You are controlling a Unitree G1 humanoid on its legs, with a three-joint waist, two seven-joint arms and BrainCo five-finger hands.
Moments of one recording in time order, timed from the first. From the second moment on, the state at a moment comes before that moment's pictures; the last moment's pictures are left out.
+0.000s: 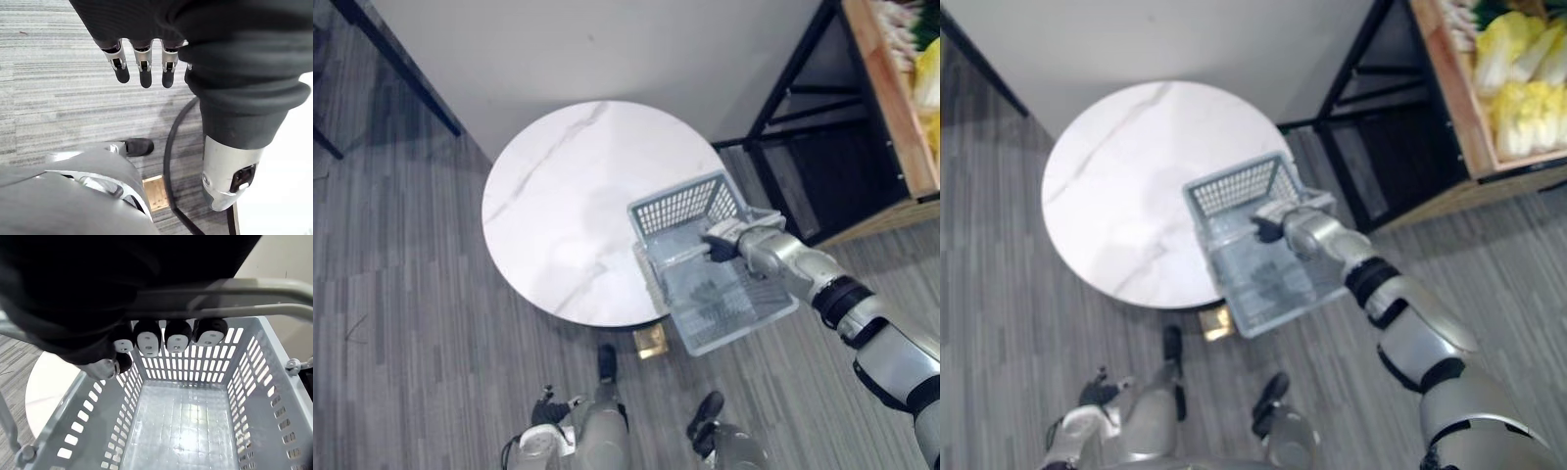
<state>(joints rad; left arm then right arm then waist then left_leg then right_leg) -0.01 0.17 0.13 0.99 -0.08 -0.10 0.18 -0.91 -0.53 0.84 0.69 -0.69 -0.23 0.14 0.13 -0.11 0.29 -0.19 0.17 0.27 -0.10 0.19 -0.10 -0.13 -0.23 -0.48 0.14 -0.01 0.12</state>
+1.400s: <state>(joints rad) 0.15 0.17 0.15 1.04 0.02 -0.06 0.15 0.12 -0.80 0.16 0.09 -0.55 -0.28 0.09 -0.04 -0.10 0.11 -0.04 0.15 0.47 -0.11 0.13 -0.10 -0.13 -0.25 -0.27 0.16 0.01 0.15</state>
